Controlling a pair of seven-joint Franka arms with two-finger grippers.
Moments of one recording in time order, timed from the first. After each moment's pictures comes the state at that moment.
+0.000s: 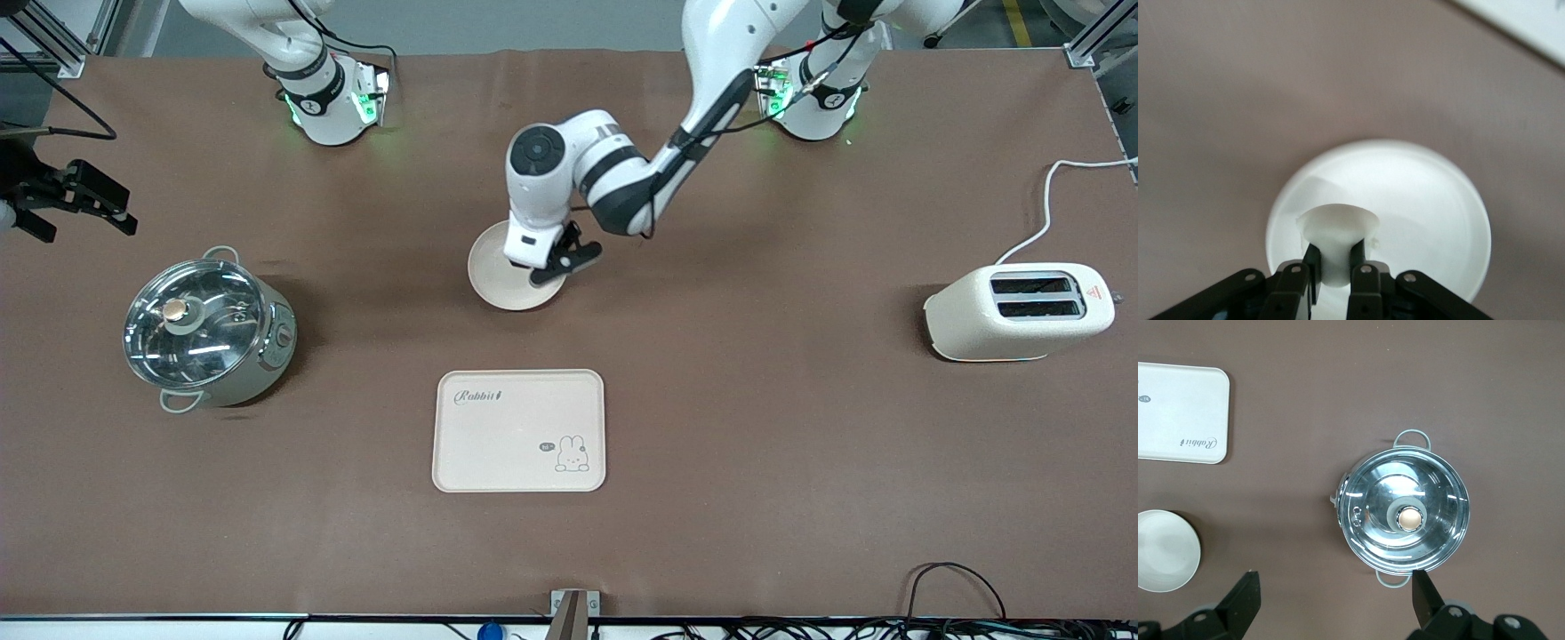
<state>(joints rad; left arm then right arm) -0.78 0.68 -0.27 -1.57 0.12 2.25 -1.55 0.06 -0.10 -0.11 -1.68 0.01 1.64 -0.13</state>
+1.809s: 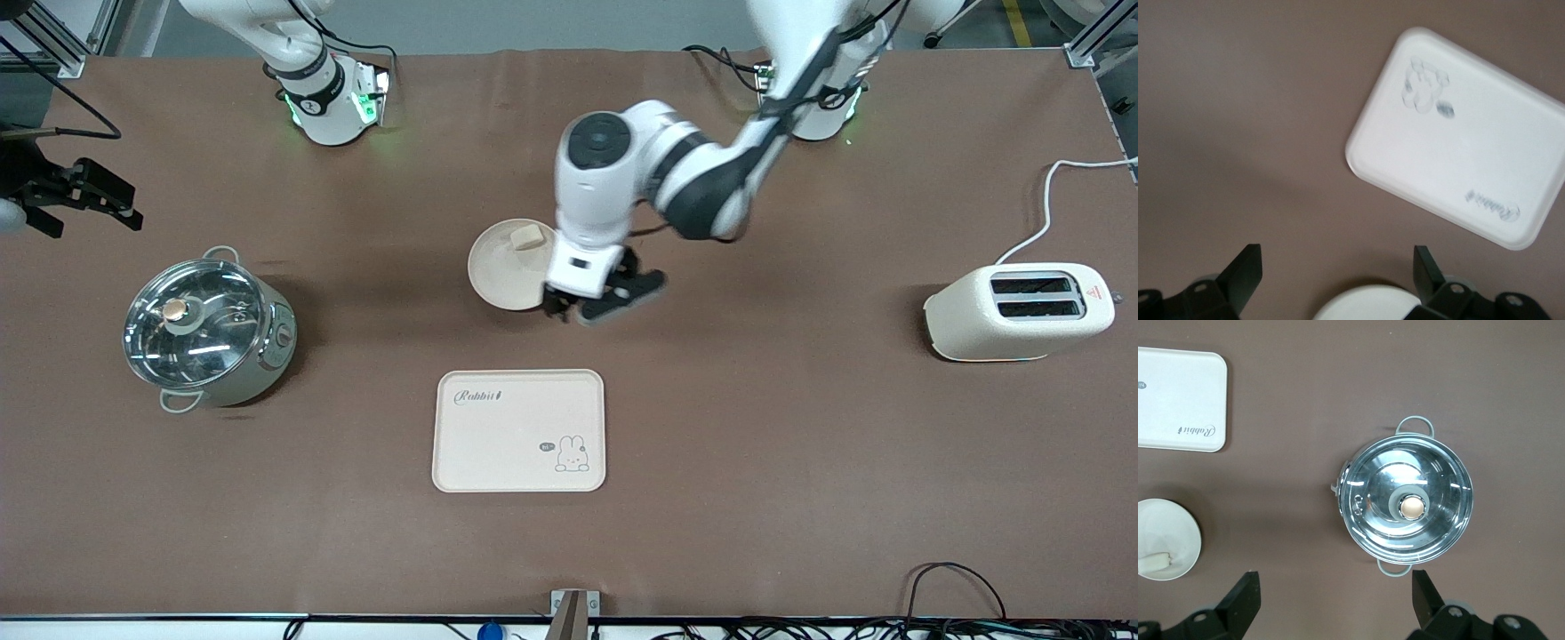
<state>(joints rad) -0.56 0.49 -0.20 -1.48 0.20 2.07 -1.26 0.06 -0.10 -0.10 -1.69 0.01 1.60 -0.13</state>
